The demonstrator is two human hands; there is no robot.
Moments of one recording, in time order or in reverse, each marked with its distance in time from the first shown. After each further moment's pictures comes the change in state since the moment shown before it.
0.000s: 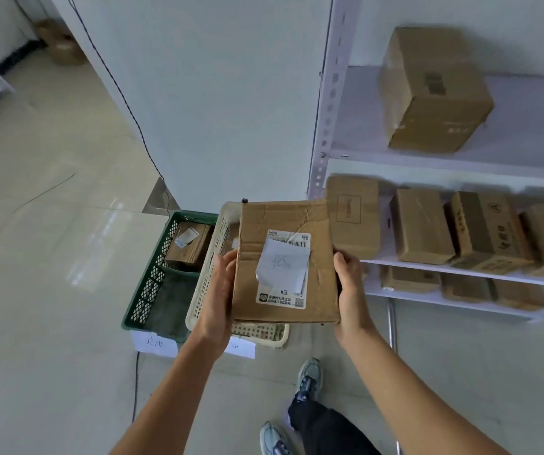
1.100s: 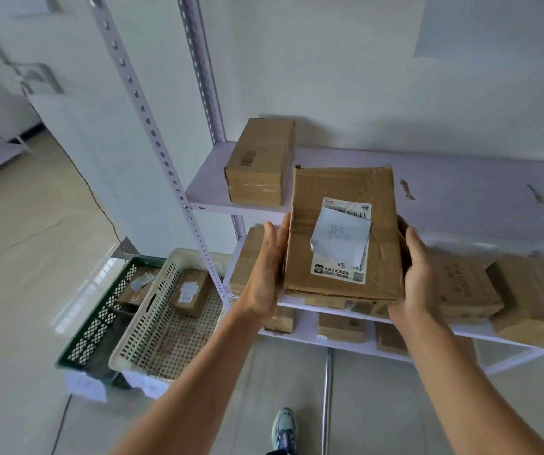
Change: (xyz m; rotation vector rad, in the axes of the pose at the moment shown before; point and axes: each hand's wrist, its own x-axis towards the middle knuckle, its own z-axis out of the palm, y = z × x) left_hand -0.003 0.002 0.433 0.070 -0.304 0.282; right_hand 0.036 -0.267 -0.348 0.150 -0.031 -0.306
